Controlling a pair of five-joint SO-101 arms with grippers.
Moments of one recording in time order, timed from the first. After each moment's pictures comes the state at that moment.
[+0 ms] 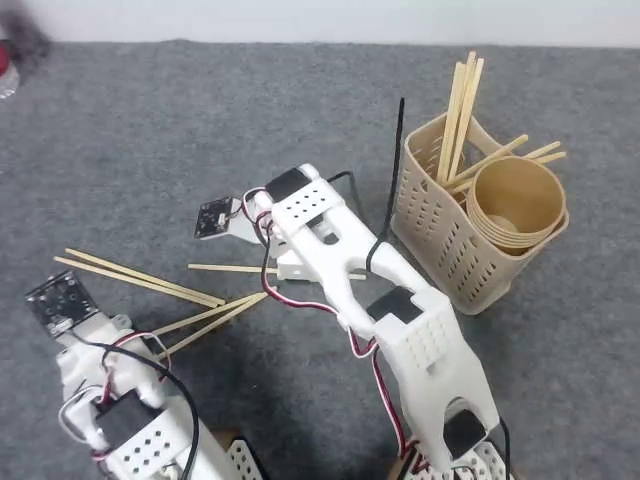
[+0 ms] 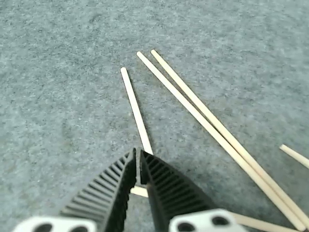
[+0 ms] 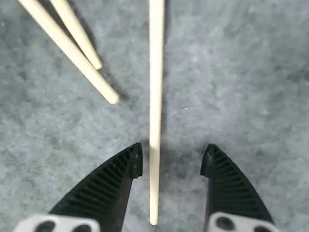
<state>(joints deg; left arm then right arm) -45.8 -100.8 96.2 62.3 1.5 -41.3 40.0 -24.4 84.2 49.4</state>
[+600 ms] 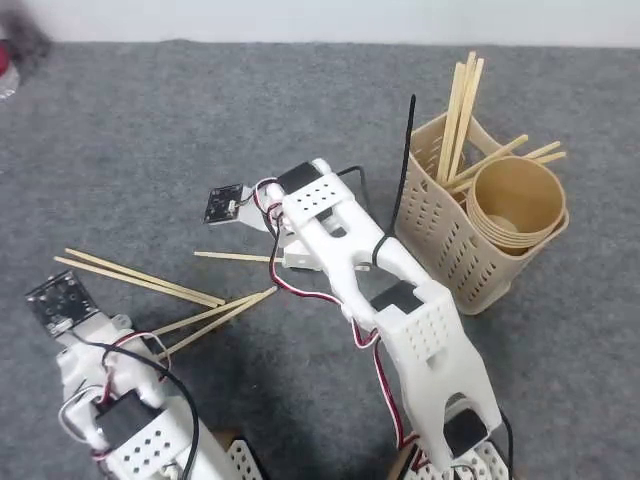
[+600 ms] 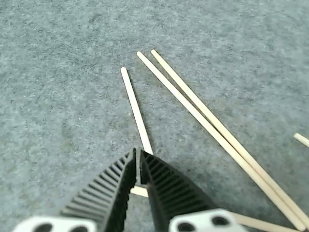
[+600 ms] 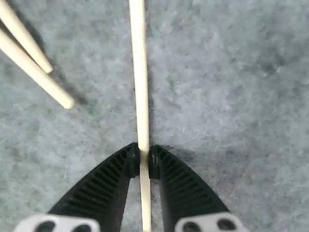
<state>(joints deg) -45.8 -100.8 96.2 62.3 1.5 -38.7 43.1 -26.4 80.3 49.5</state>
